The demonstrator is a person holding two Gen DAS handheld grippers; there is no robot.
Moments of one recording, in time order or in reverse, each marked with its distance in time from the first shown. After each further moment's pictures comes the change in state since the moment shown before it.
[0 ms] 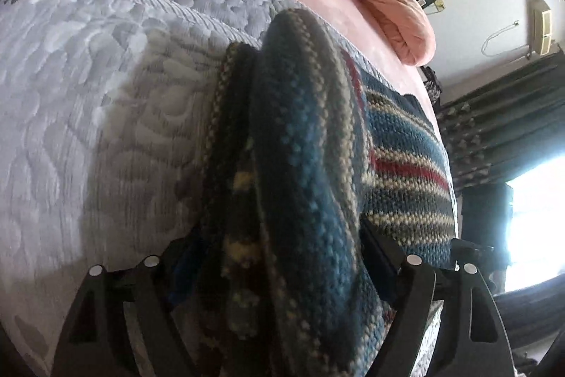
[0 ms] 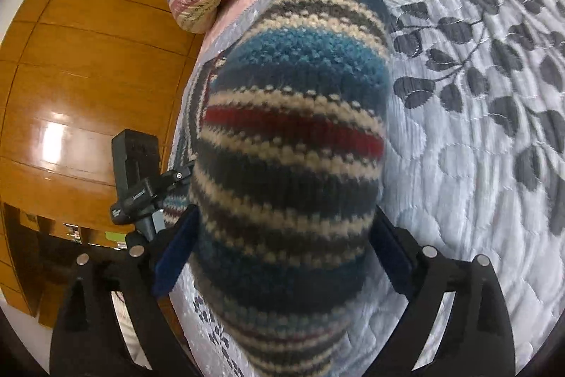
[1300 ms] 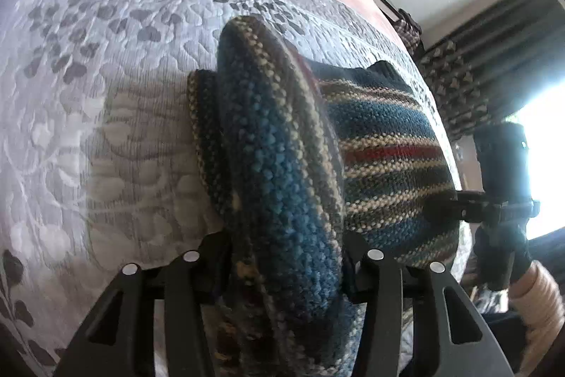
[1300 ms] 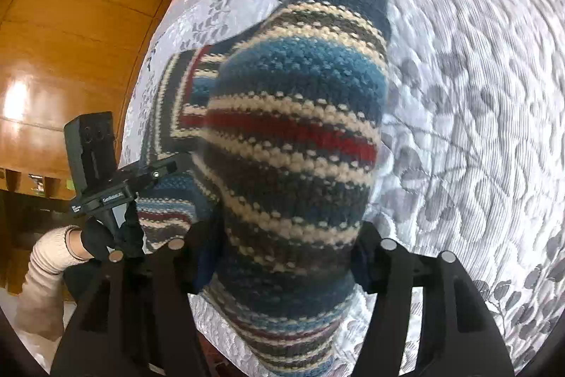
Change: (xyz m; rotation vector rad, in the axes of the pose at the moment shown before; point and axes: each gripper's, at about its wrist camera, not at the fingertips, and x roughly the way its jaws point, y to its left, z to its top) left arm 0.057 -0.216 -0.204 0.178 0.082 0.045; right arm -0.183 -0.063 -0.174 -0.051 0.112 -0.213
